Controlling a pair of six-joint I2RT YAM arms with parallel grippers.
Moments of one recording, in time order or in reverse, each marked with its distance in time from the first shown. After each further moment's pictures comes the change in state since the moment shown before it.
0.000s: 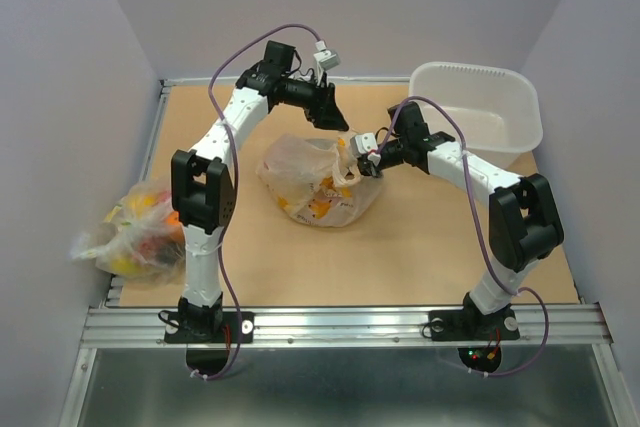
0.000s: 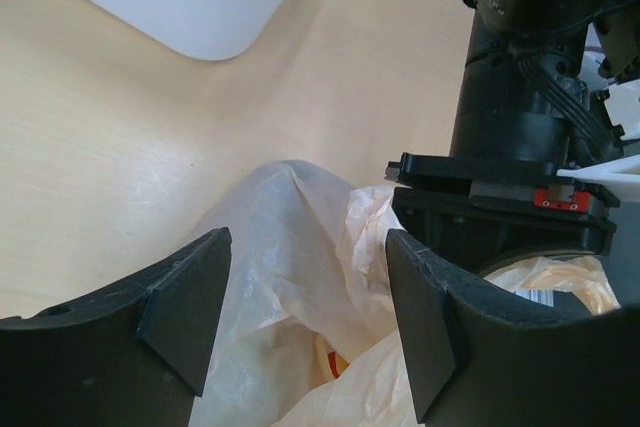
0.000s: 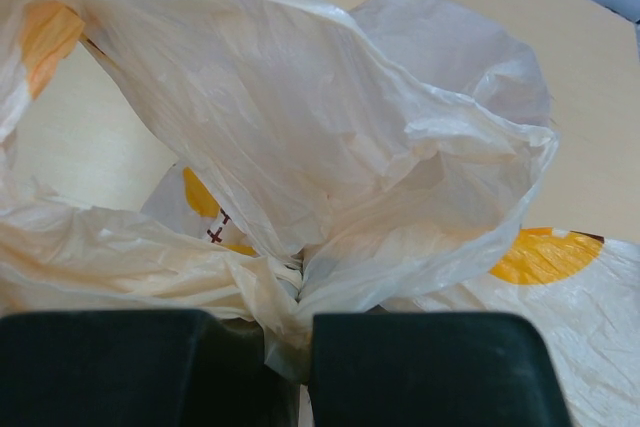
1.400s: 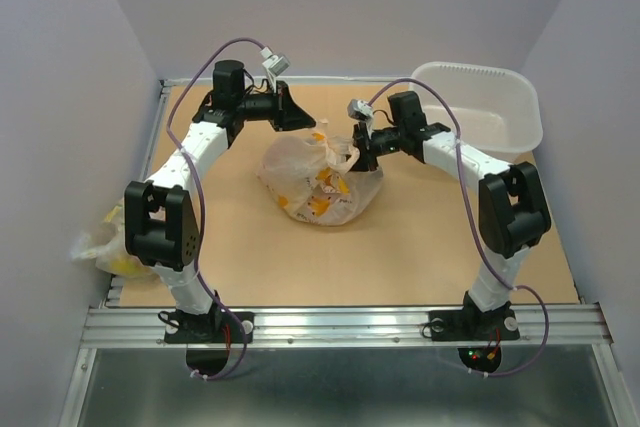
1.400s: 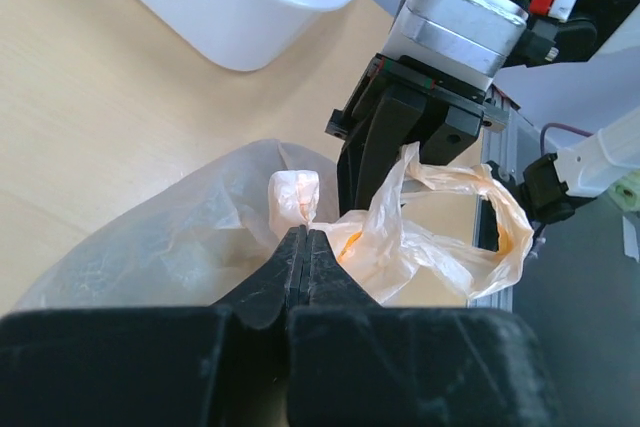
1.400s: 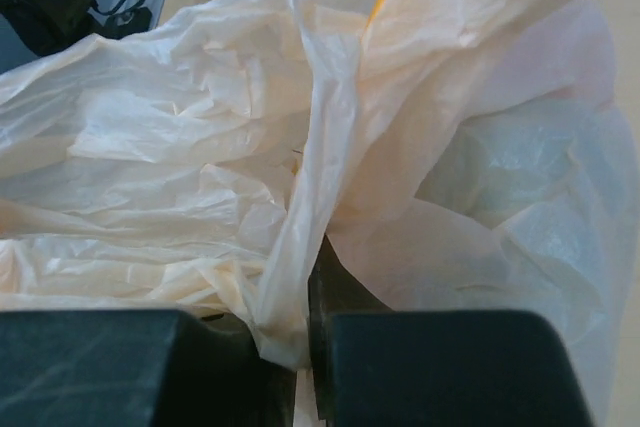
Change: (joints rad) left arm 0.156 -0.377 -0.584 0.521 0.020 -0.343; right arm -0.035 0.103 0.106 0.082 -0.052 0.686
